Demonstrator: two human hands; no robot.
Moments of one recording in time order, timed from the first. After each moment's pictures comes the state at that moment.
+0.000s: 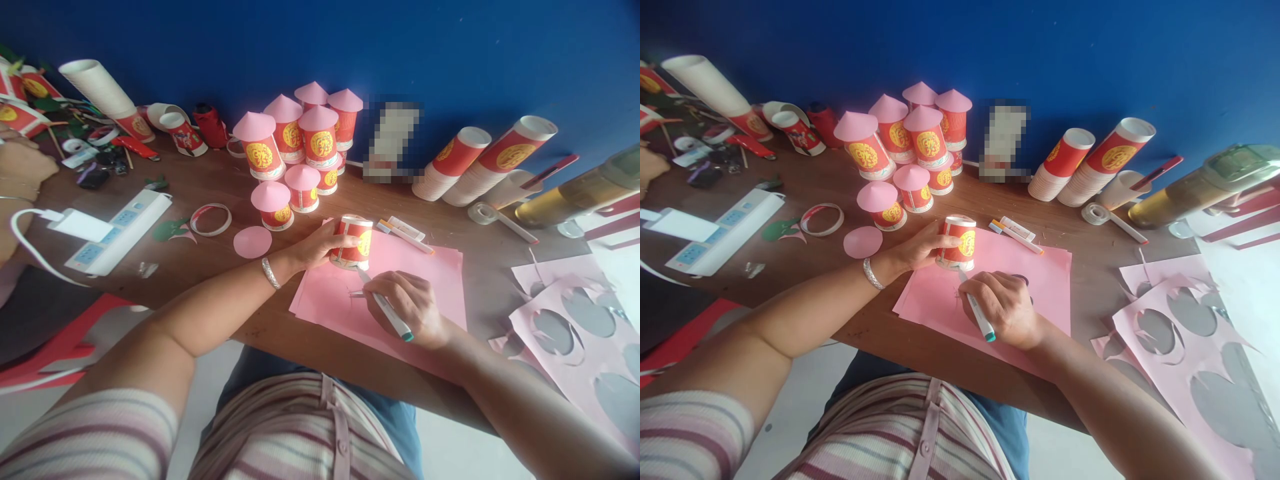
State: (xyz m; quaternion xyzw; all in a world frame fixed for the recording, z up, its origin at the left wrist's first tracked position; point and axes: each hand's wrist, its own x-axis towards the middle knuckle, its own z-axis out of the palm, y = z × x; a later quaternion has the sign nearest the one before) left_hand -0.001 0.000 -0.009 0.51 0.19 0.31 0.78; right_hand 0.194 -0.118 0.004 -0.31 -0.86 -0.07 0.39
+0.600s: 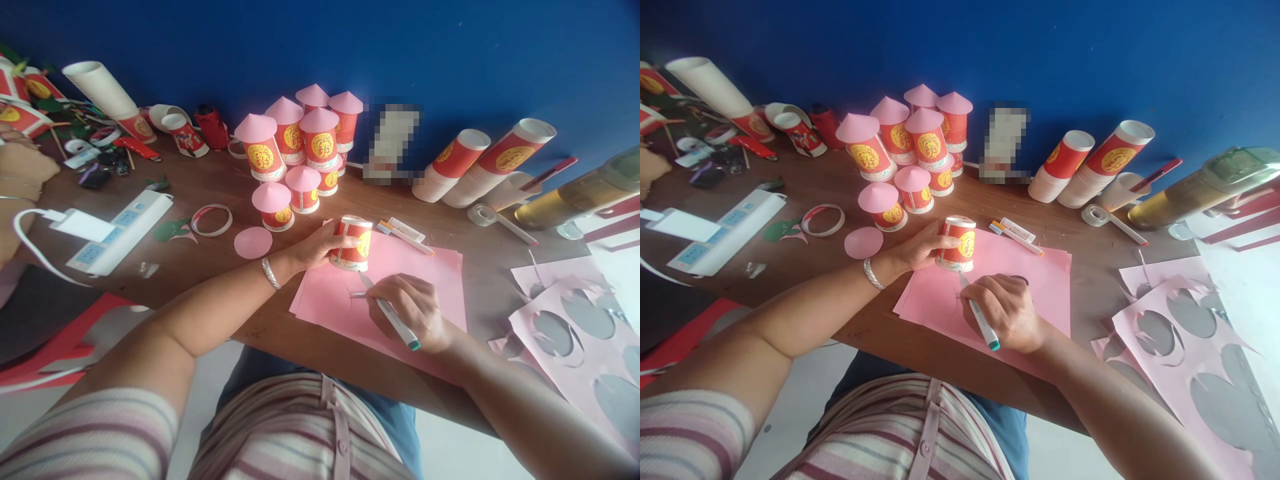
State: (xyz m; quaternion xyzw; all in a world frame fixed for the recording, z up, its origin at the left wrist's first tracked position) left_hand -0.002 0.000 -0.007 0.50 0.21 0.31 0.78; right_hand 0.191 -0.120 0.009 -0.31 -0.86 -0.07 0.40
